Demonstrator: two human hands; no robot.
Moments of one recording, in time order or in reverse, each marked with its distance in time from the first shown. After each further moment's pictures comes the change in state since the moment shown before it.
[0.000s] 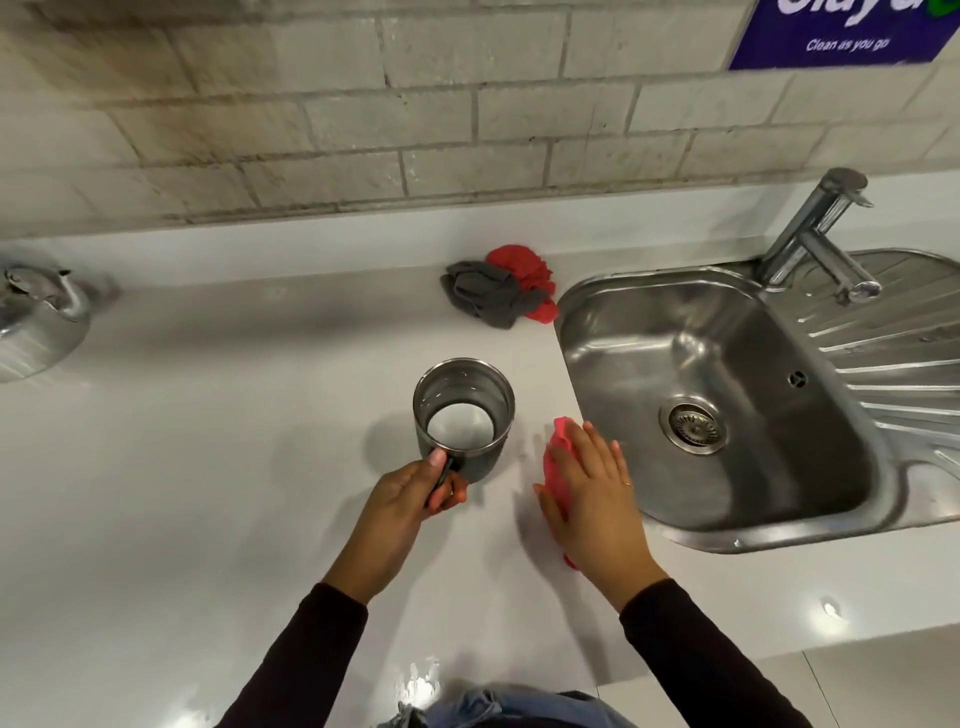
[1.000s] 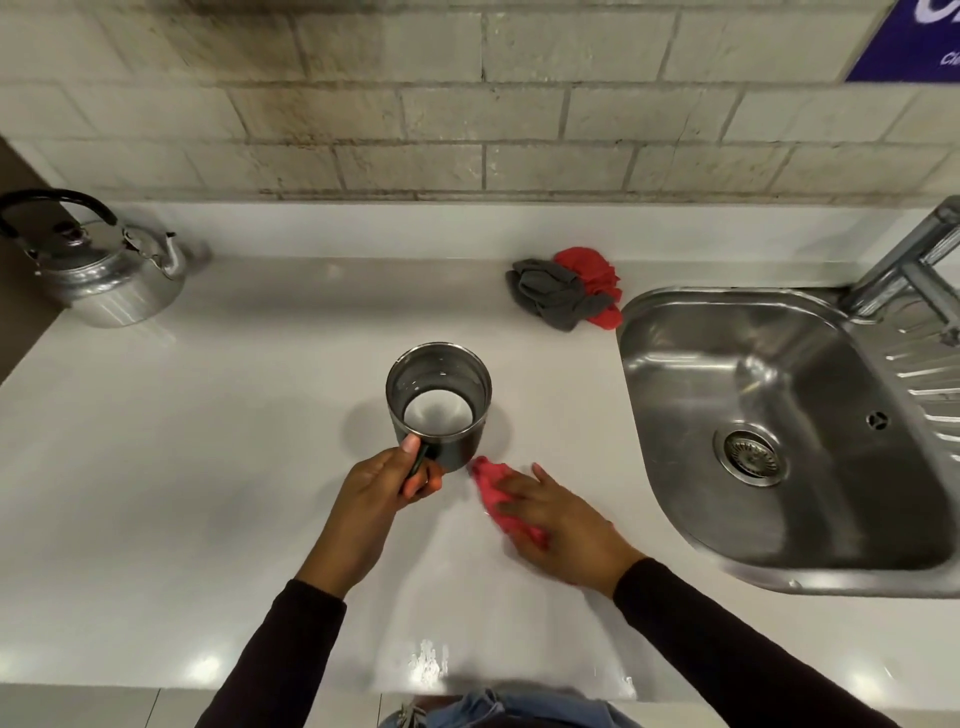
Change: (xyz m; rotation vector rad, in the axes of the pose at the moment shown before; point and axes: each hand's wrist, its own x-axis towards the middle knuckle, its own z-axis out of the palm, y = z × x) left_hand -0.032 0.021 -0.044 -0.049 0.243 0.039; right_hand 0.016 -0.018 0.048 0.311 -0.334 -0.634
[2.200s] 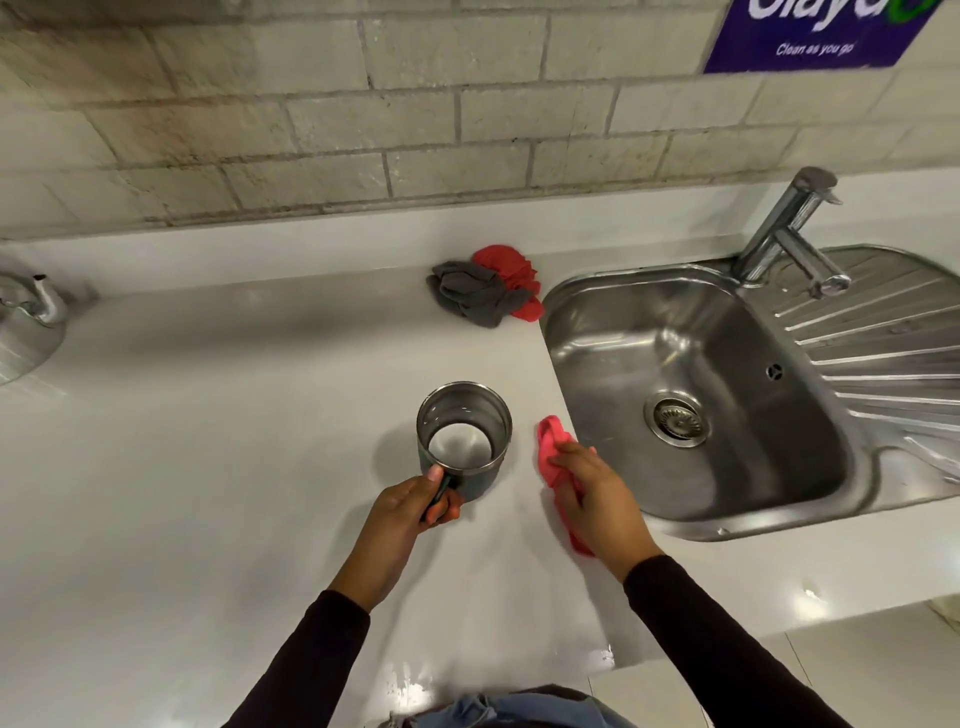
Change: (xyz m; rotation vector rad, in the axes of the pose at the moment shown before) left_hand 0.014 -0.040 0.051 0.022 -0.273 -0.114; right_hand -0.051 0.015 -0.040 -0.031 0.410 0.661
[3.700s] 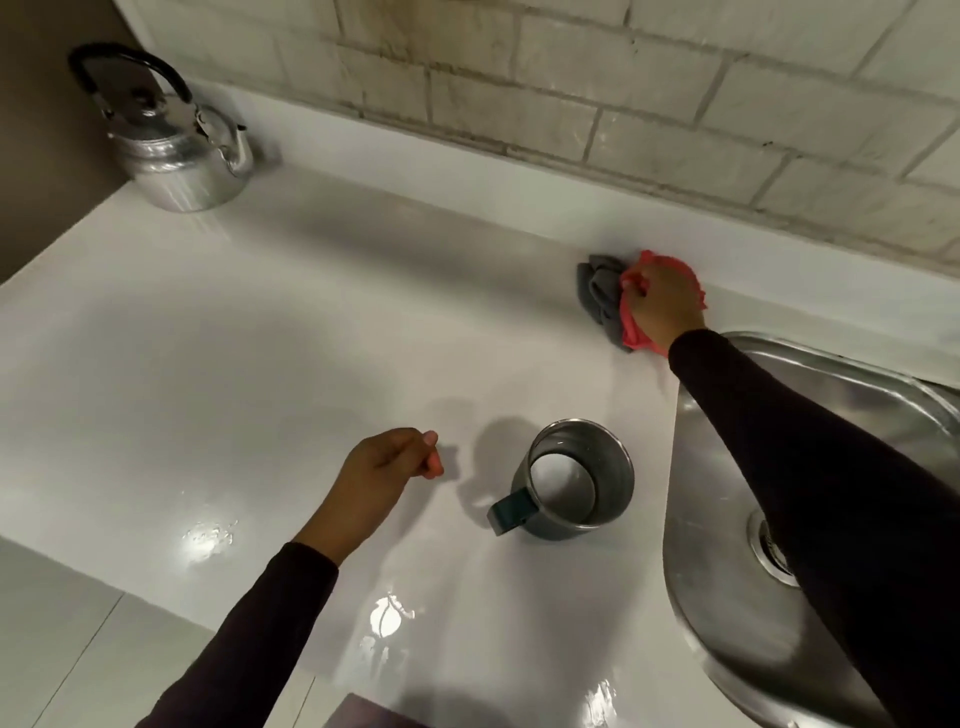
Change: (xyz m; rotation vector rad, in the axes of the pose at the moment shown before) left_hand 0.000 0.003 -0.047 0.195 0.523 -0.006; right_hand 0.312 -0.057 0.026 -0.349 -0.162 -0.276
